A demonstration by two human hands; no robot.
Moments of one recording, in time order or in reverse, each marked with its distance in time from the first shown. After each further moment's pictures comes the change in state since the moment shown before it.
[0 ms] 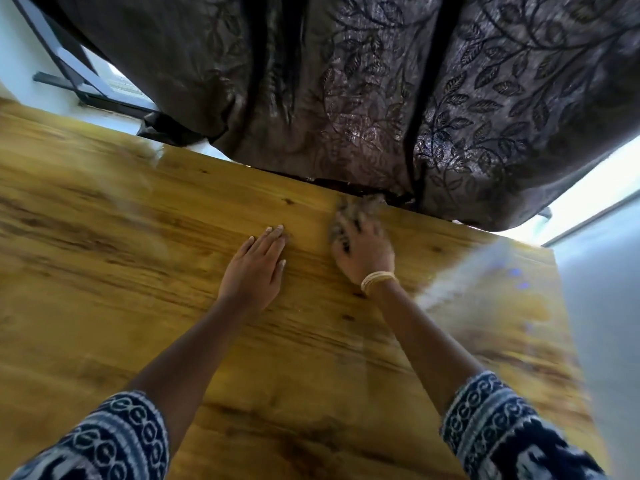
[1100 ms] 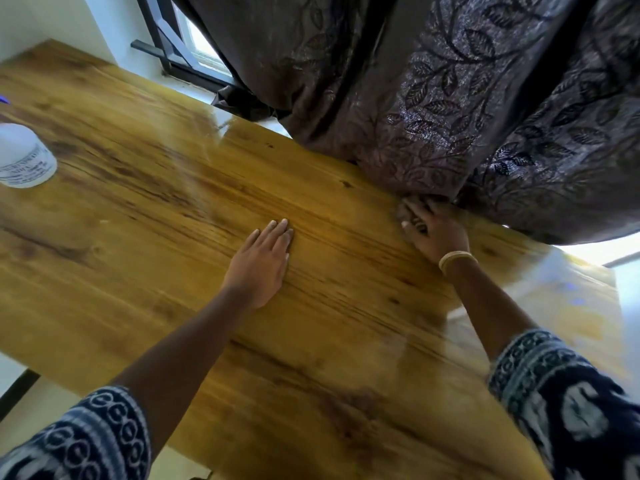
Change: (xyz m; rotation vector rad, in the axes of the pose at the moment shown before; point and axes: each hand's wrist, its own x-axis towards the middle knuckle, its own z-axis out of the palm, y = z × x) left_hand -0.078 -0.042 -0.023 0.043 -0.031 -0.122; right_hand 0.025 0.048 -0.009 0.019 0.036 -0.181
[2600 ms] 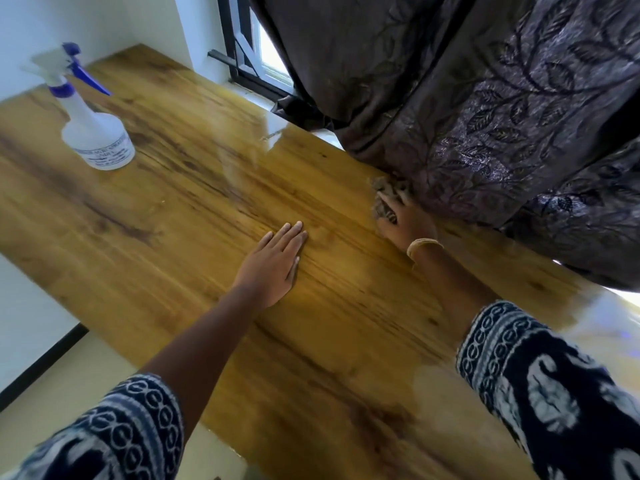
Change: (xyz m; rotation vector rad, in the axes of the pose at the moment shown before) left_hand -0.027 -0.042 -0.005 -0.039 -0.002 -0.109; right_hand 0.066 -0.122 0.028 0.099 -0.117 -0.114
